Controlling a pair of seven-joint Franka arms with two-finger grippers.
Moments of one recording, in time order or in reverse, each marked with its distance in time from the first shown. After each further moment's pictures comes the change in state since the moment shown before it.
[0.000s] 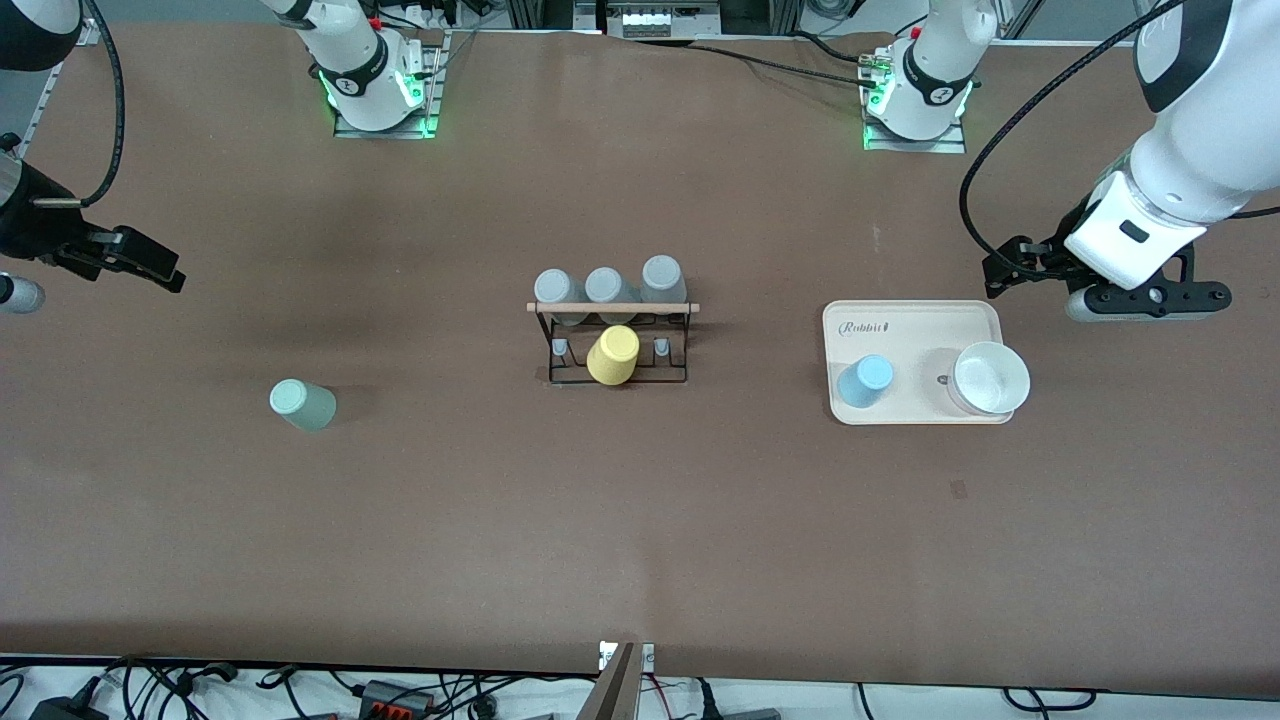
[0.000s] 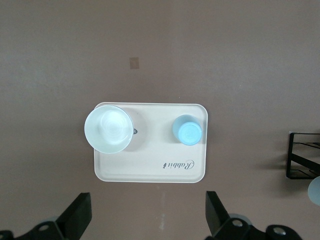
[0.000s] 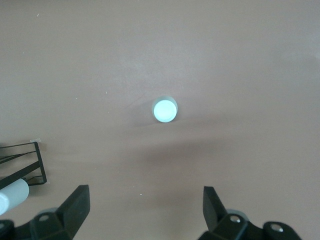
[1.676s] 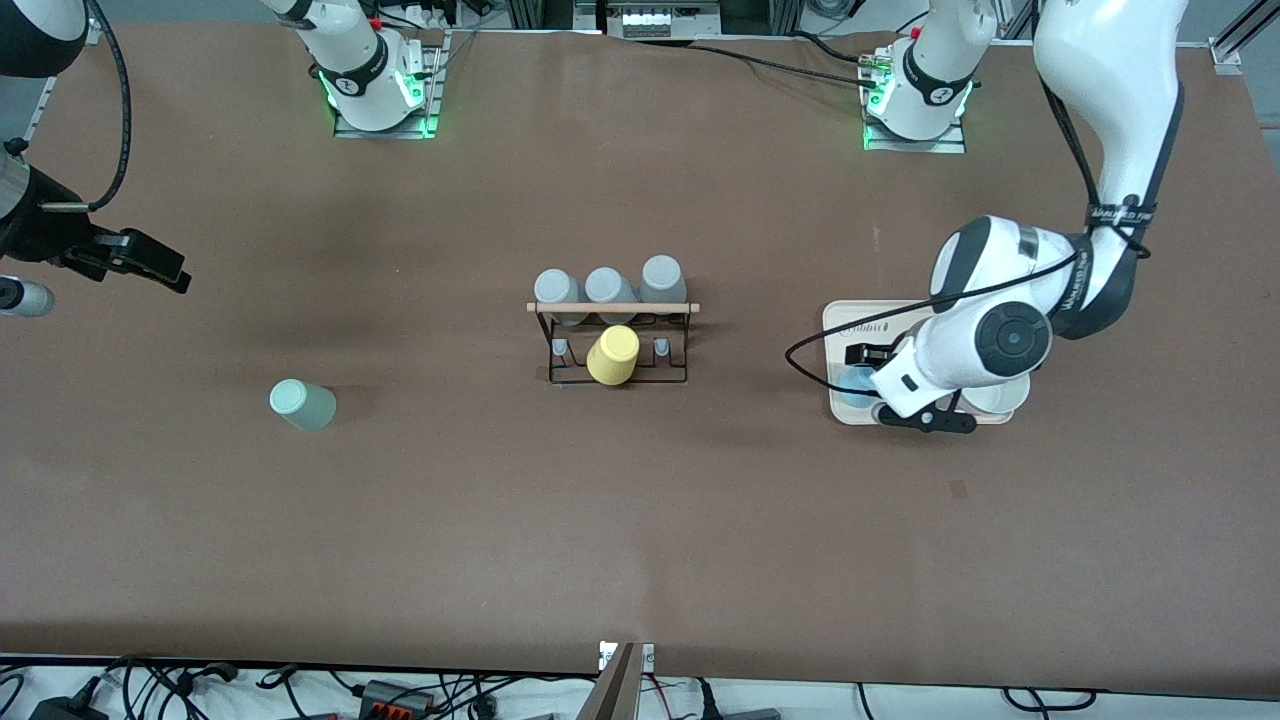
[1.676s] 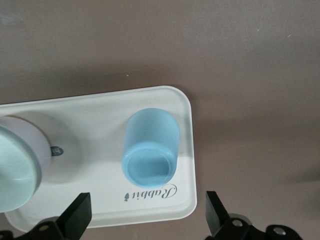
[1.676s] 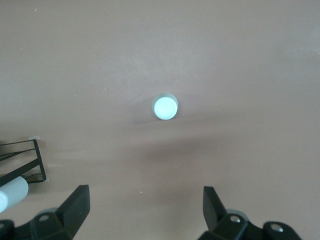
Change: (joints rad) left arm -0.105 0.452 -0.029 -0.028 0.030 0.226 -0.002; right arm 0.003 0.007 0.000 0.000 0.001 -0.008 0.002
